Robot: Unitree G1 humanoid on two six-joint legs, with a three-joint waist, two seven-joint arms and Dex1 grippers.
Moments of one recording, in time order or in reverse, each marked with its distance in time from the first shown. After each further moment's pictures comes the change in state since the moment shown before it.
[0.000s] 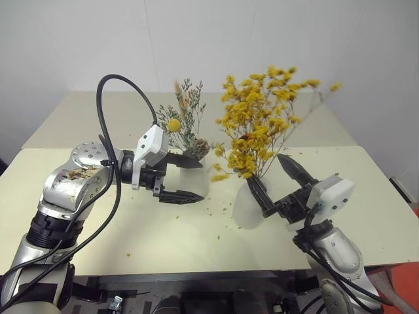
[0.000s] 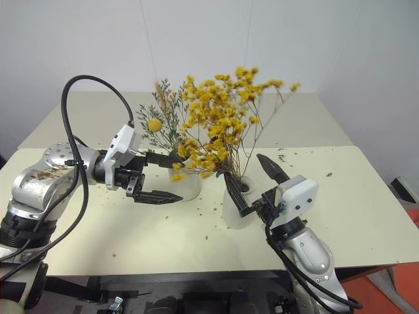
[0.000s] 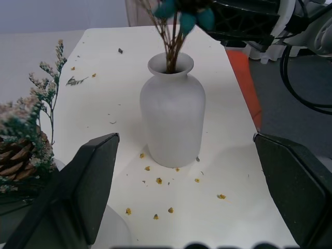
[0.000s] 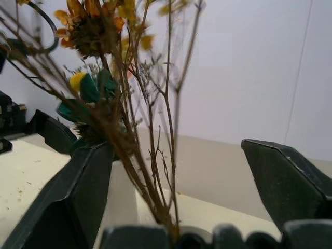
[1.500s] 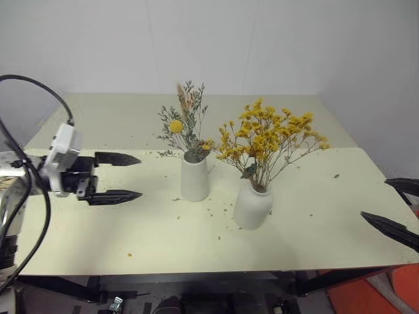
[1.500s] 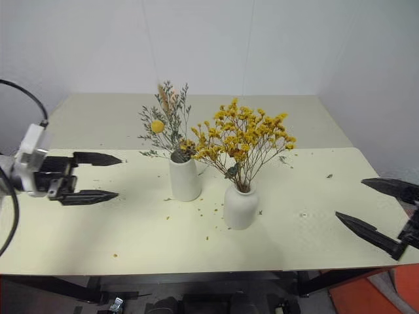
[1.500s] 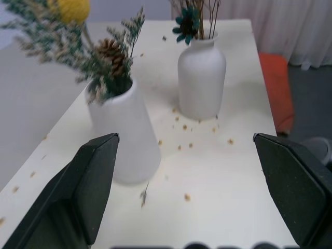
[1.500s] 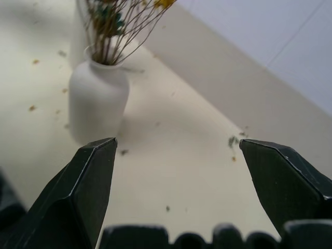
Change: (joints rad) left arm 0.315 0.278 0.412 0.174 -0.066 -0.185 -0.244; right arm 0.407 -0.739 -1.011 0.322 0.445 0.129 0.878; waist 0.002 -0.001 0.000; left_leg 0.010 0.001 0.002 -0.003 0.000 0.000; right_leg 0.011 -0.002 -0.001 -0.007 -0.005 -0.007
